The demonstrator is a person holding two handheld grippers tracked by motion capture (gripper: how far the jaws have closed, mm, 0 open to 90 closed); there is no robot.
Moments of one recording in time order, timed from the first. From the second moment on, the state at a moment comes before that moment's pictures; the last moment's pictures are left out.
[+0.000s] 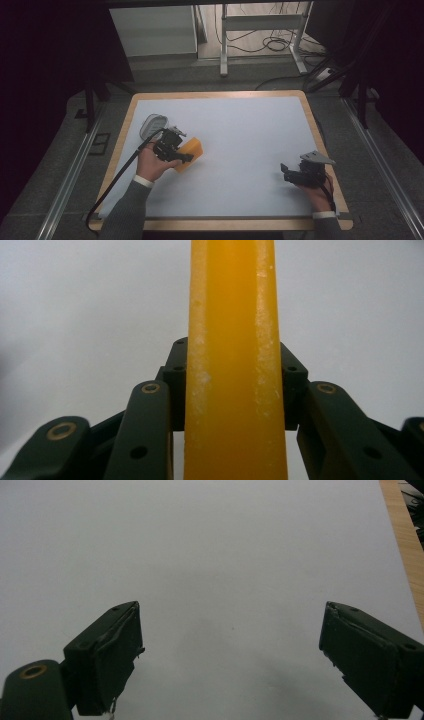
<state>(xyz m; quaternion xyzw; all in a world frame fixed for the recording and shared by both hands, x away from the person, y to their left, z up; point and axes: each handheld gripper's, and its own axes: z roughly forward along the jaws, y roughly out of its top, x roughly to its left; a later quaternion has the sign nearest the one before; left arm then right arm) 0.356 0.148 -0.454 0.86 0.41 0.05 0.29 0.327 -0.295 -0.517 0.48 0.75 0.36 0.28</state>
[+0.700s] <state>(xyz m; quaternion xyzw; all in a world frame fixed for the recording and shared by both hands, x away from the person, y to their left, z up) 0.366 0.177 -0.445 0.84 0.44 0.06 0.30 0.327 -0.297 -0.517 0.49 0.74 0.36 0.28</state>
